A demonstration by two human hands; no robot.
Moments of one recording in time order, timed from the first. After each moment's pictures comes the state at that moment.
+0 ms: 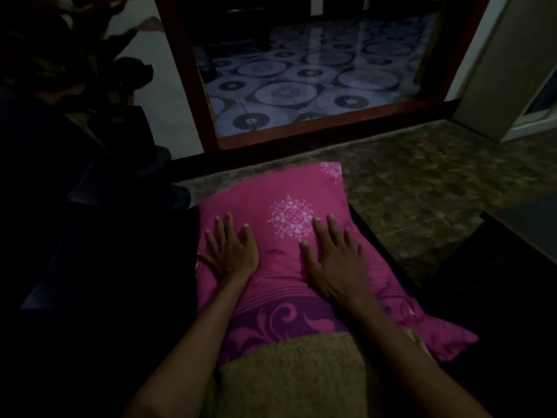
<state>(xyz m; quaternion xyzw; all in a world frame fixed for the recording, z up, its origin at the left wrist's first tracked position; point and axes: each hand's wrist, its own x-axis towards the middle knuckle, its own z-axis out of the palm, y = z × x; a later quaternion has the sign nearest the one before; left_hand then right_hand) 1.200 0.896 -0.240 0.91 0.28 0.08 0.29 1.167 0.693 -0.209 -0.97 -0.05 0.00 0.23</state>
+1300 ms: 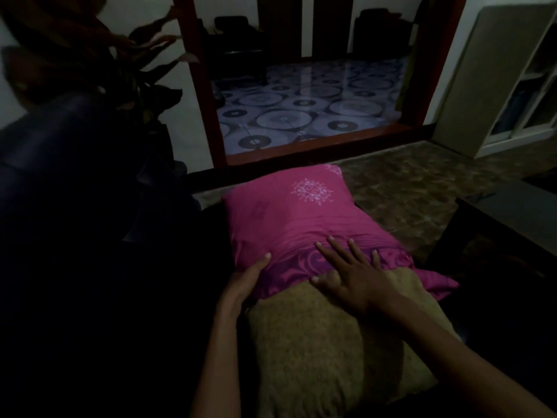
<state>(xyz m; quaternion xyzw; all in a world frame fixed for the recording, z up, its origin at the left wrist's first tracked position) 1.030 0.932 -0.216 0.70 0.26 -0.11 0.66 1.034 0.679 -0.202 -0.97 -0.16 0.07 0.15</state>
